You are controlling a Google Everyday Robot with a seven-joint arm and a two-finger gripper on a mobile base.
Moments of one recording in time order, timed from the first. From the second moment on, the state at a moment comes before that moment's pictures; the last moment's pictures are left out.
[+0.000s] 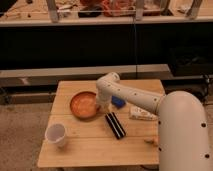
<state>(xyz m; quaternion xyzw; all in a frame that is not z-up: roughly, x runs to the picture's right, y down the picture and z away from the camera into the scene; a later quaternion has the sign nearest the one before) -0.031 0.136 0.916 -0.22 -0.27 -0.51 0.79</state>
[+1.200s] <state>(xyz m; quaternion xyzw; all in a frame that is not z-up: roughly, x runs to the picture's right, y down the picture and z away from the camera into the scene) -0.027 0.086 0.861 -0.18 -0.25 -0.53 0.79</state>
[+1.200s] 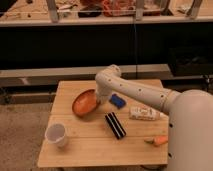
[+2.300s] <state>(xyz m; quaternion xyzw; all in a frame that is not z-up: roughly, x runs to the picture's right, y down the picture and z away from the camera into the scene) -0.024 0.058 0.828 -0.16 -0.24 -0.55 0.79</state>
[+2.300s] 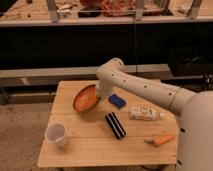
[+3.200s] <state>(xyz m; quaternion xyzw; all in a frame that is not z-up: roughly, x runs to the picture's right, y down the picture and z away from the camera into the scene) -0.027 0.049 0.819 -0.15 -0.25 -0.56 0.78</state>
